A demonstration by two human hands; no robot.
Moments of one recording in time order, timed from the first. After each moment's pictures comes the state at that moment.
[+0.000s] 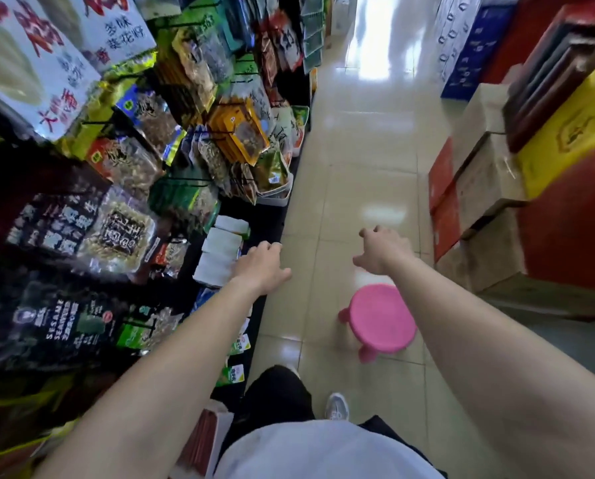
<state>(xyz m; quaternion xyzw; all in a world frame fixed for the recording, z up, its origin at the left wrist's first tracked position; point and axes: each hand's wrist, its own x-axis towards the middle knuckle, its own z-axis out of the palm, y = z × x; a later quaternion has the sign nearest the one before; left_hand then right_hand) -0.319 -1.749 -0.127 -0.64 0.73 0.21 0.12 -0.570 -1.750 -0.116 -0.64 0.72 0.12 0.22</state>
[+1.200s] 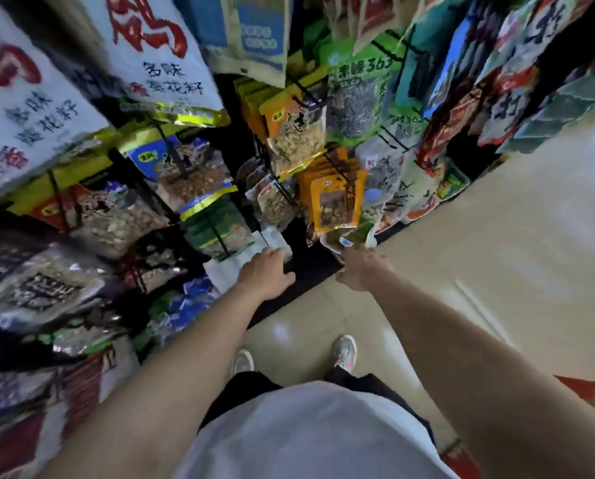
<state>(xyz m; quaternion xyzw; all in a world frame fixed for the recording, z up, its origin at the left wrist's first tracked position) -0.313 -2.193 -0.186 -0.84 0.44 0.33 0.01 -0.478 -2.333 -0.168 -0.85 0.40 0.28 0.21</state>
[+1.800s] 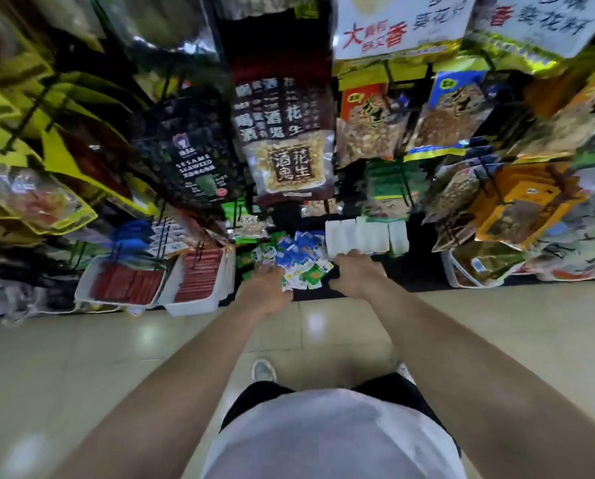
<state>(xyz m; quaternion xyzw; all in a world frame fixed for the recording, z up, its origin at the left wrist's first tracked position) -0.272 -1.794 -0.216 -0.93 0.17 0.33 -0.05 -0.320 -2.004 -0.193 -0.92 0.13 0.33 0.16</state>
